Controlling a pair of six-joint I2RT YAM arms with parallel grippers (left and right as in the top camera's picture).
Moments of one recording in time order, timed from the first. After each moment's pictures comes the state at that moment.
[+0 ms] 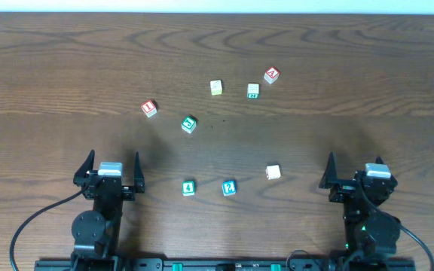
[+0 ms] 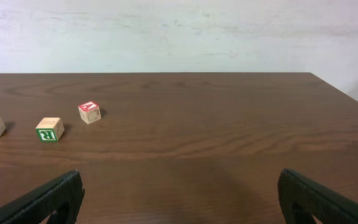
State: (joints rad) left arm -0.08 0.01 0.02 -0.11 -0.06 0.12; right arm -0.05 0.01 0.07 -0.19 0.07 -0.01
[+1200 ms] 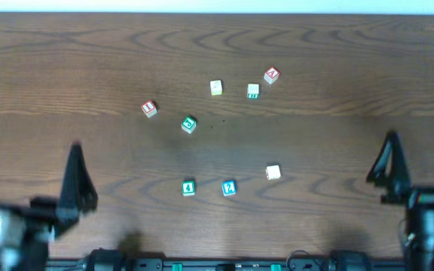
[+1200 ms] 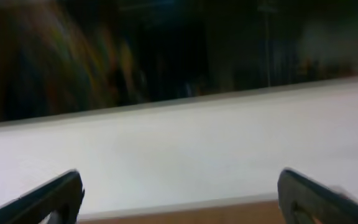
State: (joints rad) left arm -0.08 0.47 1.20 -0.36 0.08 0.03; right arm -0.05 0.39 0.95 -0.36 -0.02 0.18
